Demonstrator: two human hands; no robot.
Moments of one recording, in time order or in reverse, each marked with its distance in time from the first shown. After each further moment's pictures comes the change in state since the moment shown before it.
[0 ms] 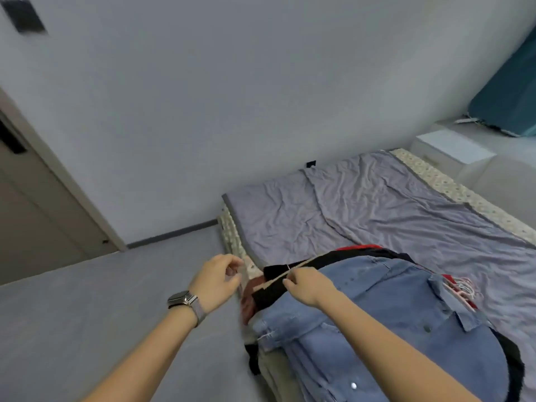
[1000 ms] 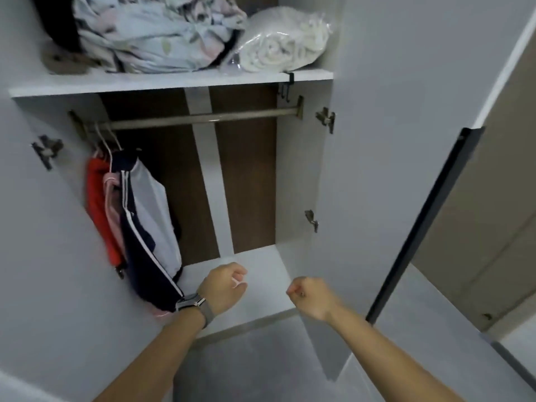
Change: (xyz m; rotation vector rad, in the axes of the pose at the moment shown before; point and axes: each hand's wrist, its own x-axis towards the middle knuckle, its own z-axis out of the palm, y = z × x) left_hand -0.621 -0.335 -0.246 -0.095 0.988 -1.397; right_hand -0.174 -0.715 0.361 -0.393 -0.672 -1.361
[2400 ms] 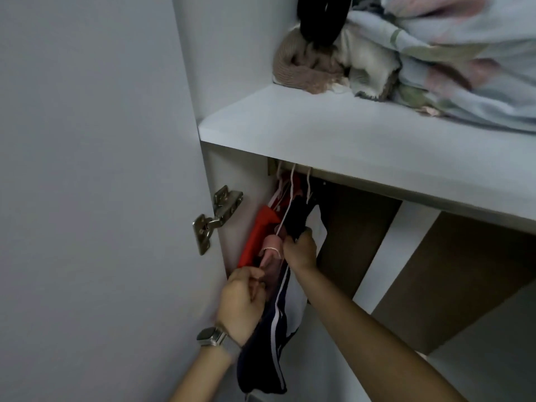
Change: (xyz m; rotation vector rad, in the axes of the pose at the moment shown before) left_hand 0.198 -0.256 -0.228 -0.260 0.807 -0.487; right_hand 0.462 -0.452 0.122 0.549 -0.089 -0.245
